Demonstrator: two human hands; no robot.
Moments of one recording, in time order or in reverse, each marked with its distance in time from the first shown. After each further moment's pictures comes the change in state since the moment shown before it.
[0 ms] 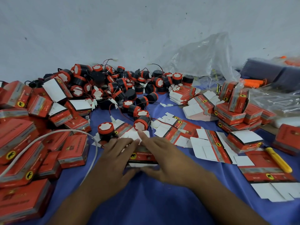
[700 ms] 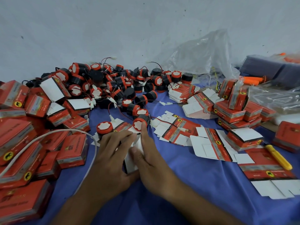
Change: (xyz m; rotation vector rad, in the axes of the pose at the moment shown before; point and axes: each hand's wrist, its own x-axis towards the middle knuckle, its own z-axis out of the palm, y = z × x) left_hand 0.011 0.025 -0.018 0.010 0.240 -0.019; right_hand 0.019 -0.046 0.038 0.688 0.237 0.348
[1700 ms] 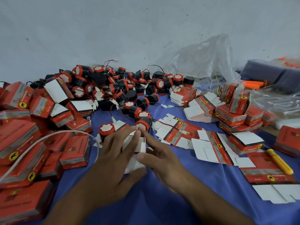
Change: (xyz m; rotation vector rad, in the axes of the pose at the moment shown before) left_hand 0.002 -0.006 -0.017 -0.060 -0.261 0.000; right_hand 0.004 -0.004 -0.027 0.515 -0.141 0.053
